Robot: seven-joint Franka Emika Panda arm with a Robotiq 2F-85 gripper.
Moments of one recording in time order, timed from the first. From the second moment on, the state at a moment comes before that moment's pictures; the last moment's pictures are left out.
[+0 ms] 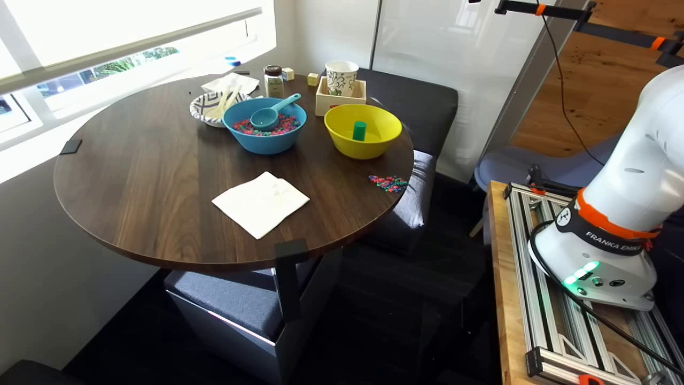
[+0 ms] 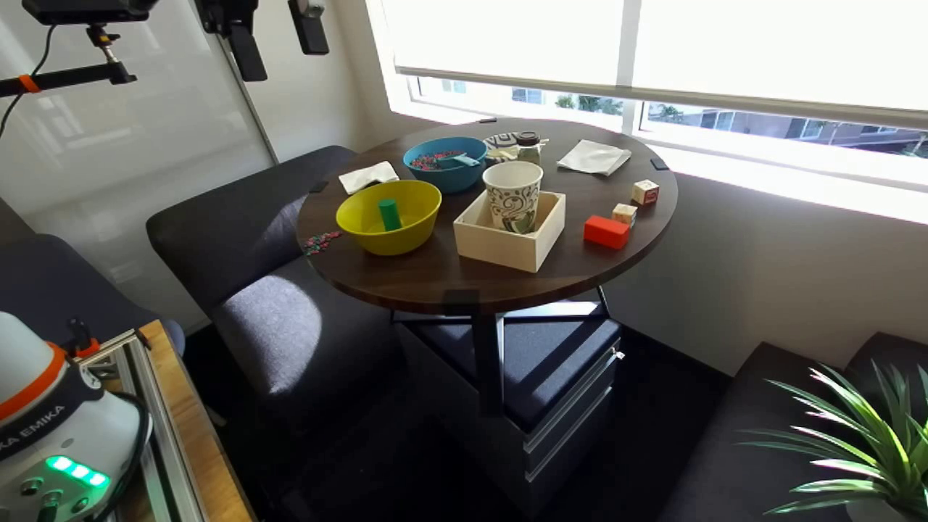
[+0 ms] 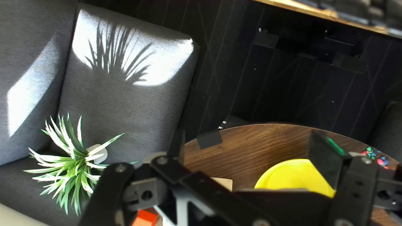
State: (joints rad) arm -0.11 -0.48 -0.17 -2.17 -0.40 1.65 -0.52
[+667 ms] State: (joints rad) arm -0.09 -0.41 -0.17 -2.16 -0.33 1.78 -0.30
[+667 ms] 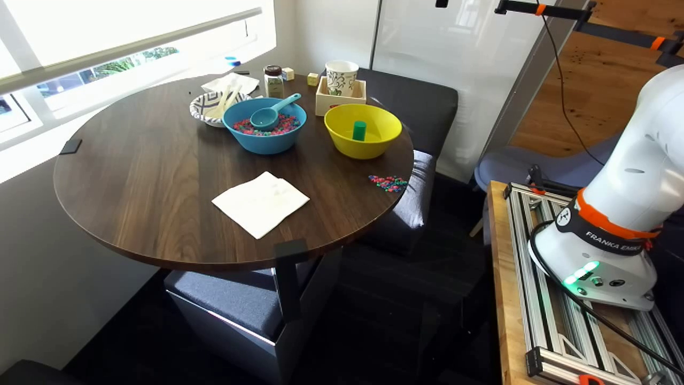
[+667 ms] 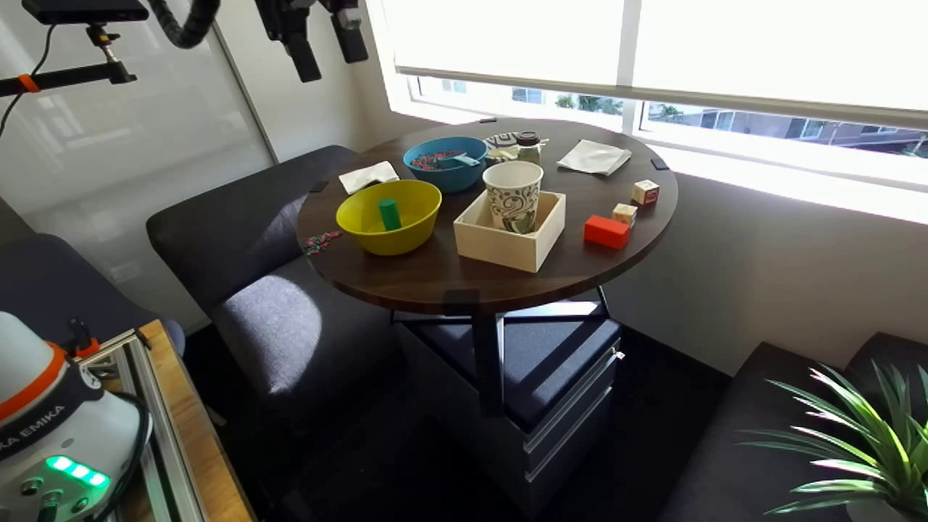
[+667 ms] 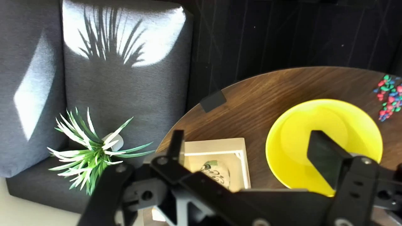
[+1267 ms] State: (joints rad) arm -0.15 -0.21 -0.19 -2.08 -0.27 1.83 -0.12
